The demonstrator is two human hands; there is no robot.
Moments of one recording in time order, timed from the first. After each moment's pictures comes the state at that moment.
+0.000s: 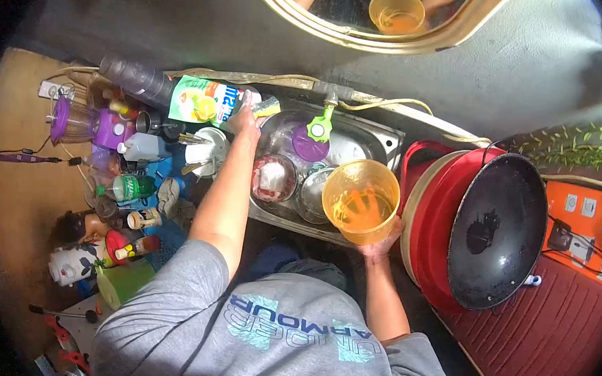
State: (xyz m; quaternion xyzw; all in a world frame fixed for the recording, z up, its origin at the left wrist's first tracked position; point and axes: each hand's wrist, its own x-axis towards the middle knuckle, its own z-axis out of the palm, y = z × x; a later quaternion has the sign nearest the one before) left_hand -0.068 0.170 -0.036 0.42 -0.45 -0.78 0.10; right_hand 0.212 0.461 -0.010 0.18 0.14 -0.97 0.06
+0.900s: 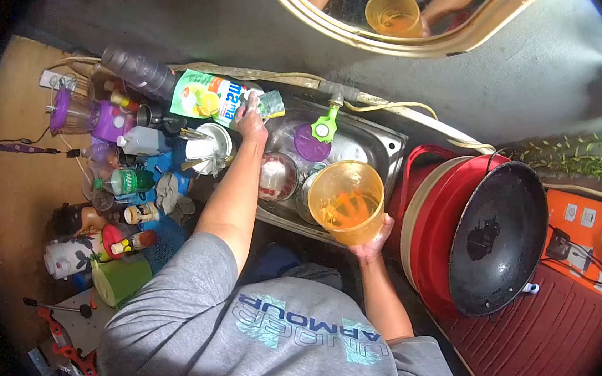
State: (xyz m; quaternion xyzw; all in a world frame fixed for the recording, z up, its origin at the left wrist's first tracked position) left_hand -0.068 0.169 -0.084 0.30 -0.43 -0.82 0.25; right_hand 0.212 0.449 -0.028 0.20 0.12 -0.97 0.11
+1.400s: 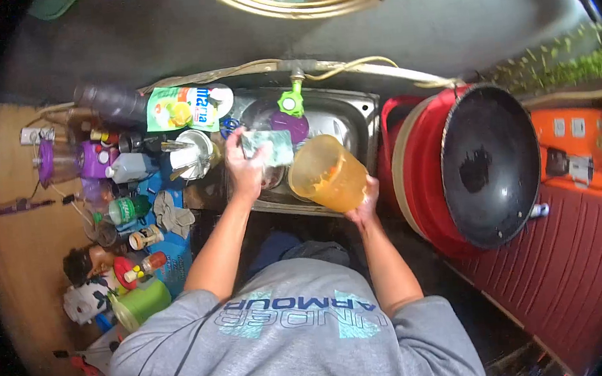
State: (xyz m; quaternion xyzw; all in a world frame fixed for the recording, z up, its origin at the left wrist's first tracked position) left_hand 0.103 0.213 0.017 0.05 -0.64 -0.77 0.05; right_hand 0.230 0.451 -0.053 0.20 0.13 -0.97 0.06
